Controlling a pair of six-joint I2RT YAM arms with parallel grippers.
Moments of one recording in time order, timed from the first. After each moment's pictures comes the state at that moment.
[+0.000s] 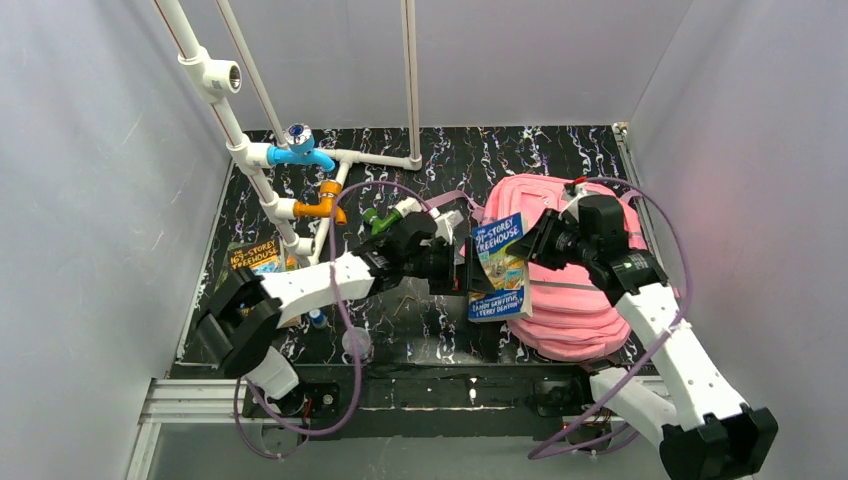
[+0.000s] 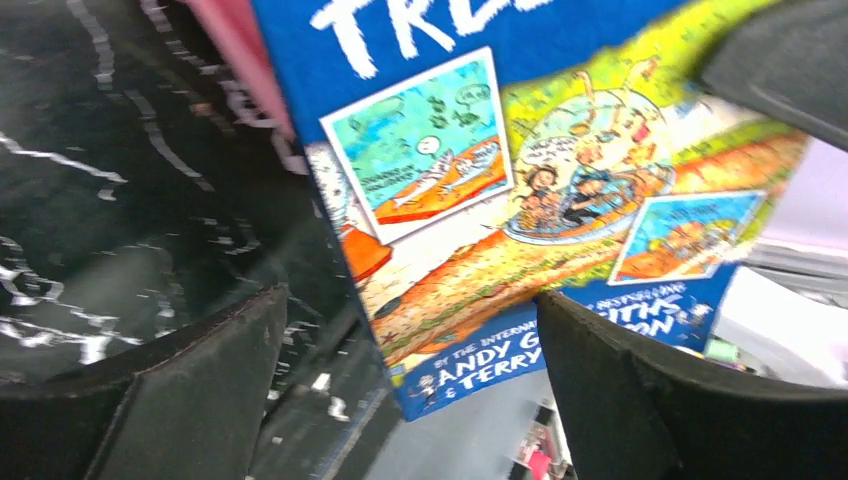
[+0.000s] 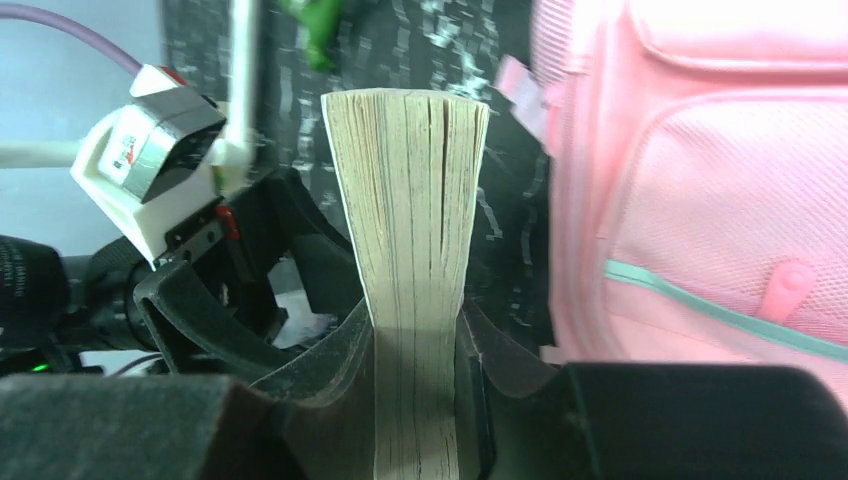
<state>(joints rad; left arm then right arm) -0.88 1.61 0.96 -0.01 0.45 -0.86 0.31 0.94 0.84 -0.59 -0.34 0.65</state>
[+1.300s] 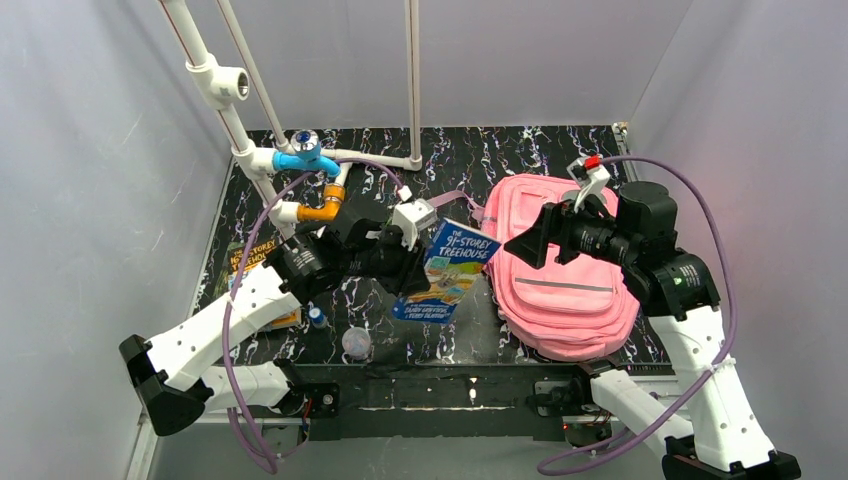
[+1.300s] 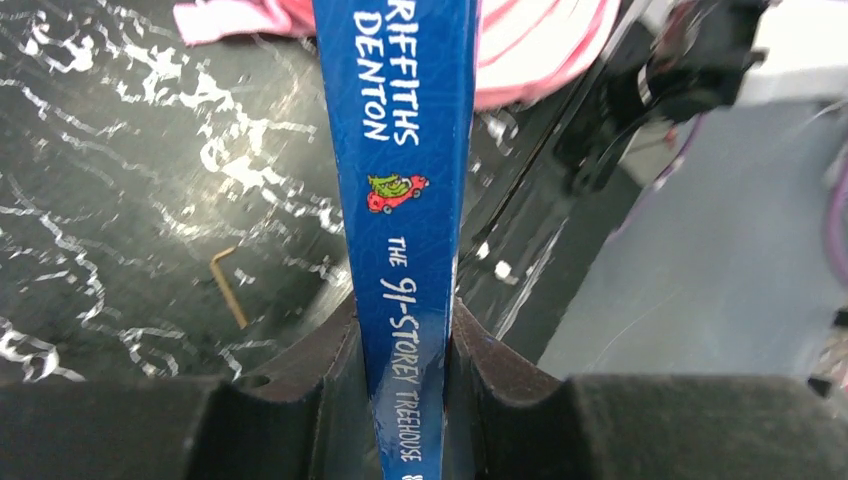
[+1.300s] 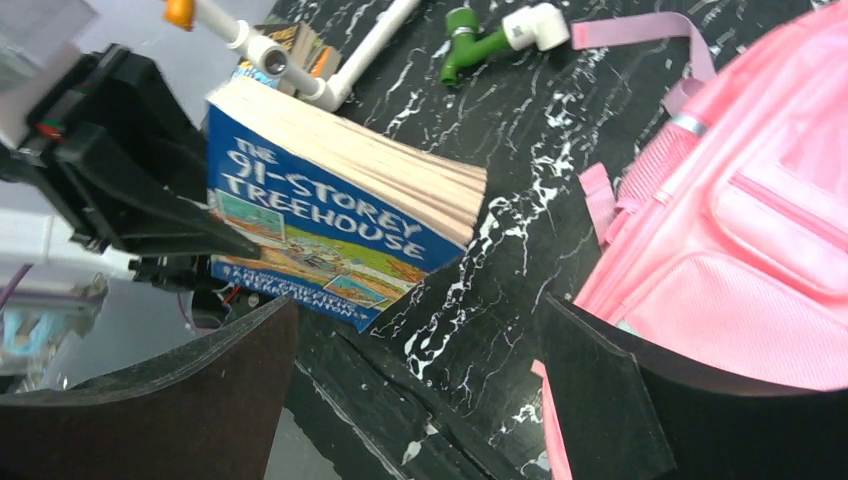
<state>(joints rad) -0.89 1.14 1.21 -0.71 0.28 -0.24 0.31 0.84 1.20 -0.80 -0.52 0.28</state>
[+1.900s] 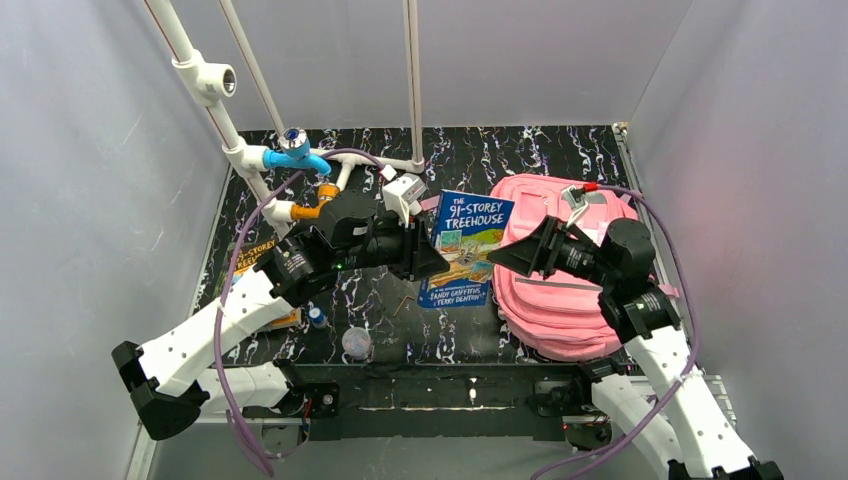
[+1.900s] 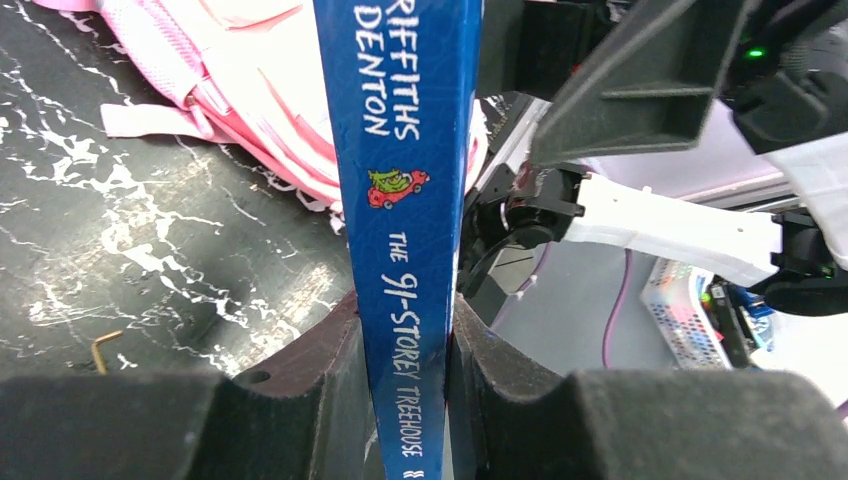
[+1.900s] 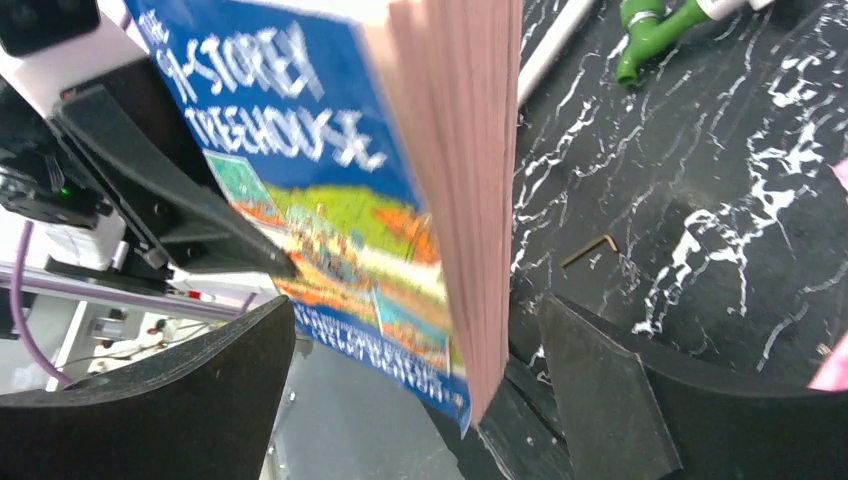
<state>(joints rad) -0.90 1.11 1.22 -0.53 0.28 -0.50 0.32 0.66 0.73 -0.25 -0.75 0.81</state>
